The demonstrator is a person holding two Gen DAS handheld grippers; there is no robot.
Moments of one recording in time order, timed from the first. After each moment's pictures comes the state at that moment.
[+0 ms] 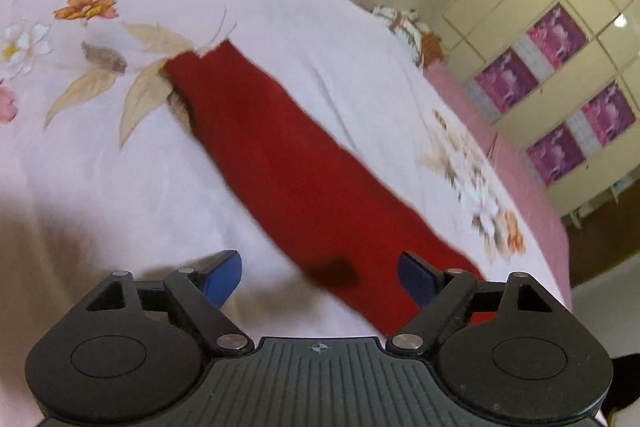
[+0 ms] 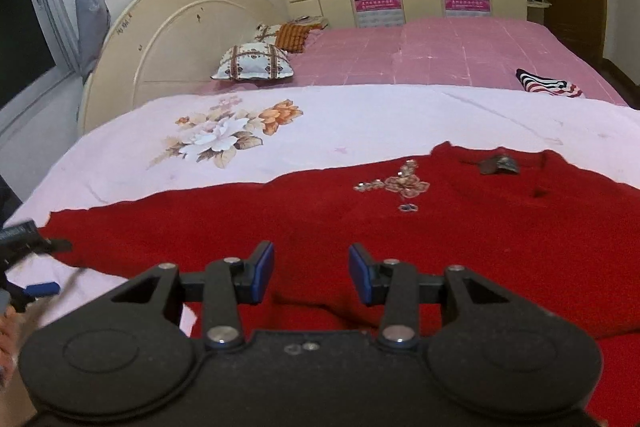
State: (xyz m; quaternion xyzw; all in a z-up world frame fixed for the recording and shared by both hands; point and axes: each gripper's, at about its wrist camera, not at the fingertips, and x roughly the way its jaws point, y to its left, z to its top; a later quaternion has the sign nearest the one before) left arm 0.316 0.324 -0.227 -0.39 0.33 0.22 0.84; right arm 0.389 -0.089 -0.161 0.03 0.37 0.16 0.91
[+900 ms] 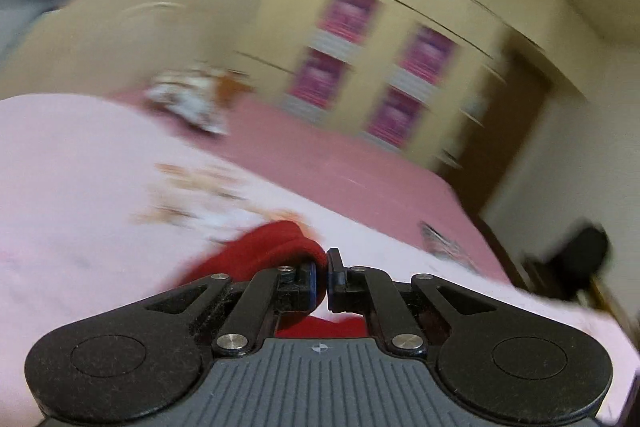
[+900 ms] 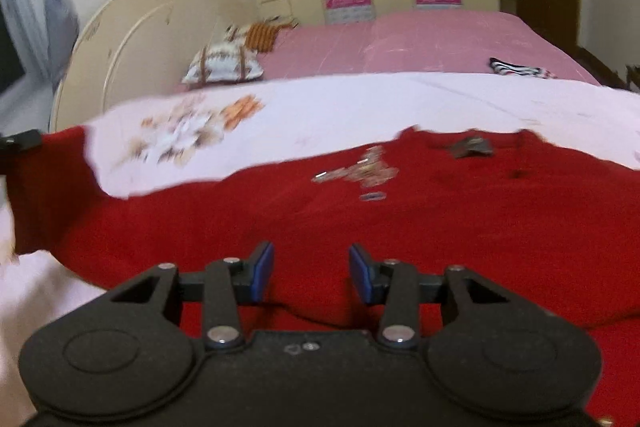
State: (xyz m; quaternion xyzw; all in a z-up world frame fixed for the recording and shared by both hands) left arm 0.440 0.117 -0.138 -0.19 0.24 -0.03 0.95; right arm 0.378 -0.138 -0.162 0.07 0.36 0.11 0.92
